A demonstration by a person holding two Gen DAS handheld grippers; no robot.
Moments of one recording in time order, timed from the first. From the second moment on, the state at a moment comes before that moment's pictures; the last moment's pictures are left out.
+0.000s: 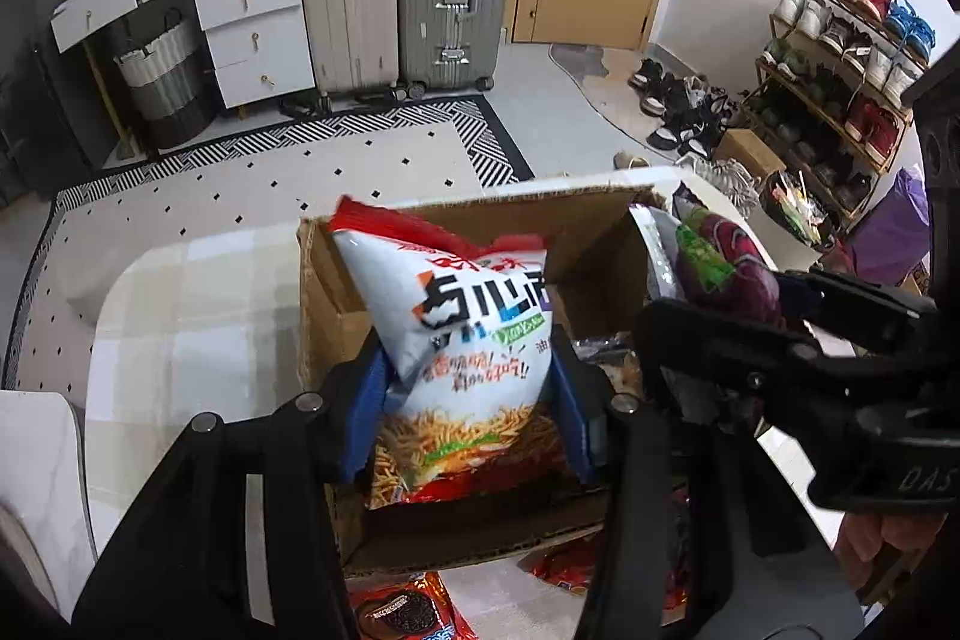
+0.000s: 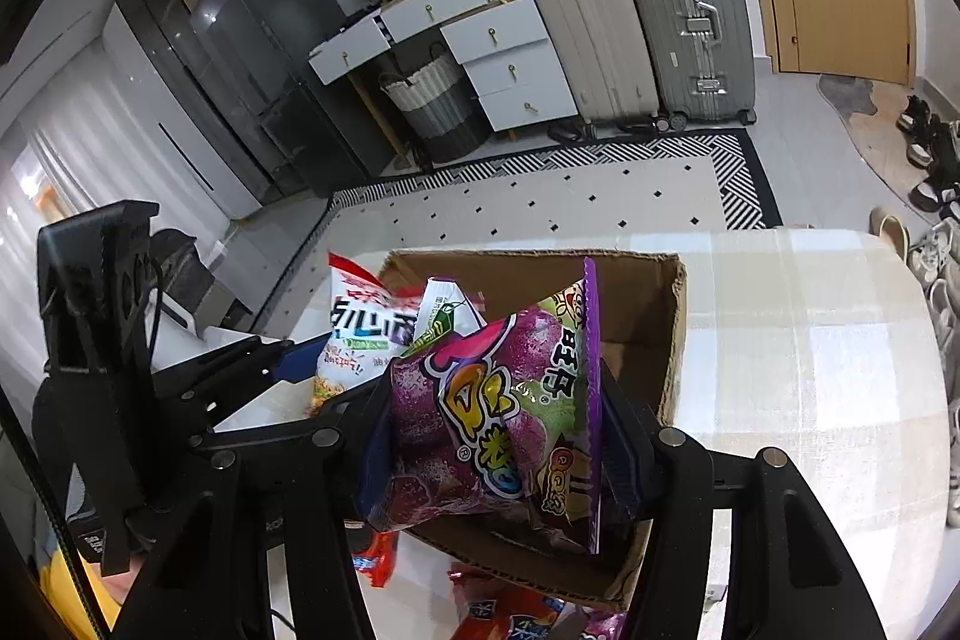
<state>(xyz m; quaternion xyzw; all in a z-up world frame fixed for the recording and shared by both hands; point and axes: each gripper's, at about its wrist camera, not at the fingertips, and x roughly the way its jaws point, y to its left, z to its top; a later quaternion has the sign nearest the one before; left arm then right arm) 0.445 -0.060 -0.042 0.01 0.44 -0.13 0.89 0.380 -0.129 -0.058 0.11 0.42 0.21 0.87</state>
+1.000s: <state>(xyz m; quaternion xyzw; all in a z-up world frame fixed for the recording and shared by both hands) 0.389 -0.013 -0.033 0.02 0.42 -0.08 0.91 0.396 -0.124 -0.073 0.13 0.46 0.17 0.86</state>
